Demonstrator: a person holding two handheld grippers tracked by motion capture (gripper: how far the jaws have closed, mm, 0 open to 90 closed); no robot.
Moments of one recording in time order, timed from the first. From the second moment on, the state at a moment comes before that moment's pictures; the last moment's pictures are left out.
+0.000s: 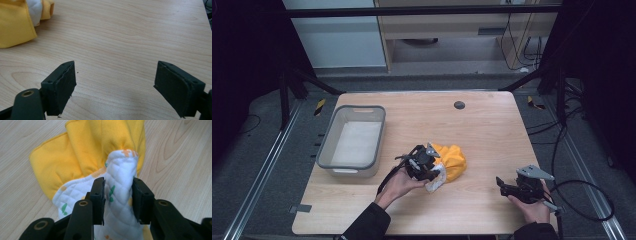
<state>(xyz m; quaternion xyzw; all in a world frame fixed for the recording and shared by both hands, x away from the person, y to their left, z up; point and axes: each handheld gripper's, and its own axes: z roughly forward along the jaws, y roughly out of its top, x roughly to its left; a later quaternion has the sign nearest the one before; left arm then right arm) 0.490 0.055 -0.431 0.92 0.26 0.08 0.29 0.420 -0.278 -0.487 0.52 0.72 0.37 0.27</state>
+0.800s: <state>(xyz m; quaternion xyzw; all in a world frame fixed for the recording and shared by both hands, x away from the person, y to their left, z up) 0.470 0.106 -0.413 0.90 0.27 0.09 0.32 0.420 -0.280 -0.488 0.52 0.72 0.36 0.27</state>
